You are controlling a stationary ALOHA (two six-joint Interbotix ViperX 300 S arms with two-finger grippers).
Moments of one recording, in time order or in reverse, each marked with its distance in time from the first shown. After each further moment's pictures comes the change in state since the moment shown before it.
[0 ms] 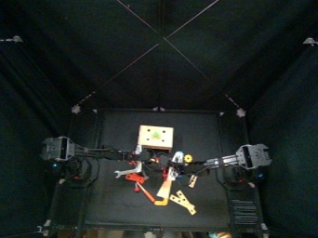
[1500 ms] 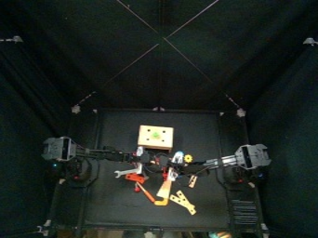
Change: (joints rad) left arm -0.002 0.018 -0.009 0.020 0.006 0.002; right arm 0.005 0.009 0.000 0.002 0.000 0.000
